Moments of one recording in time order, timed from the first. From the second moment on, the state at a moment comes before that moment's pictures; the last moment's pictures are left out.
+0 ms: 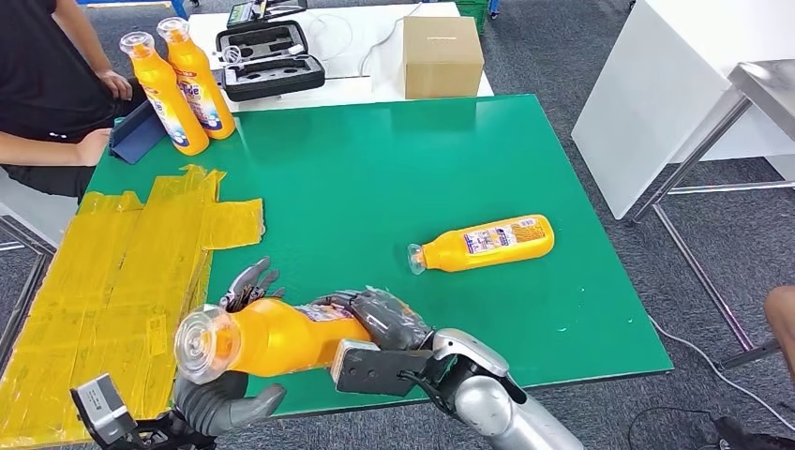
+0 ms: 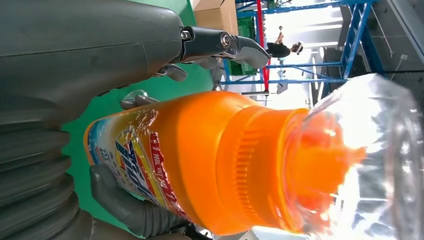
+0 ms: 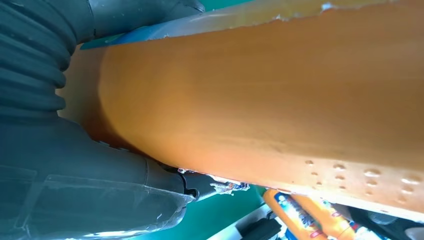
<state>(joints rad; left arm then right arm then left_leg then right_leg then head) 0.22 -0.09 -0.24 -1.89 0.16 -0.28 -0.21 -0.24 -0.08 0.75 -1.66 0.34 0.20 0.02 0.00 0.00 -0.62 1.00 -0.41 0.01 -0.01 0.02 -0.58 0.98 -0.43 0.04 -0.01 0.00</state>
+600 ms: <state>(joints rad) 0.21 -0.09 -0.25 -1.89 0.13 -0.26 -0.21 -0.27 -0.05 0.82 -1.67 0.27 0.23 0.03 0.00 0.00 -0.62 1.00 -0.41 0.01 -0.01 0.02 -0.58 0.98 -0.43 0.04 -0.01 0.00</state>
